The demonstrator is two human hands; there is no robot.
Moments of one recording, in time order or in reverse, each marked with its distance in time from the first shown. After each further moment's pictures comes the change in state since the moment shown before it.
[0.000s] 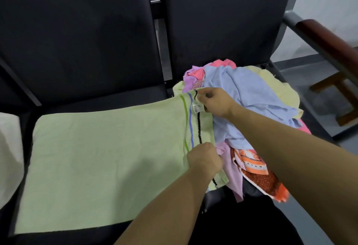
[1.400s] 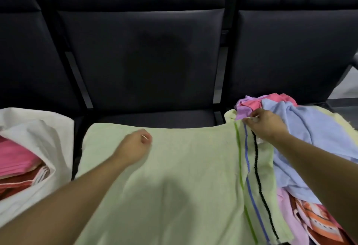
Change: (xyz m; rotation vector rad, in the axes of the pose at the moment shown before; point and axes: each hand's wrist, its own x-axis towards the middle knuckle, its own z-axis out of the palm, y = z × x) left_hand 0.030 -0.314 -0.176 -0.374 0.326 -0.113; right_hand 0.066 -0.026 0.031 -0.523 0.189 0.085
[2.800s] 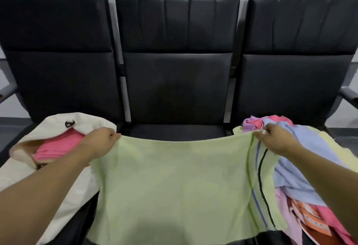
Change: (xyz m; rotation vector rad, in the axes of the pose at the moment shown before) left_hand -0.107 -0.063 -0.172 0.375 0.169 -0.092; right_hand -0.098 -0.024 -0.071 0.078 0.017 -0.113
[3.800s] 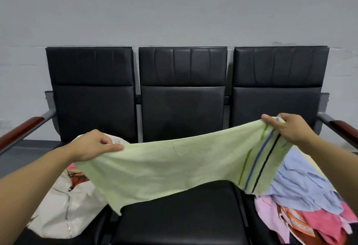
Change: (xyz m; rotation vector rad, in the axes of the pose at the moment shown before) left_hand -0.140 -0.007 -0.127 -0.198 0.002 0.215; right_hand -0.108 -0.035 -0.144 0.509 0.192 -0.096
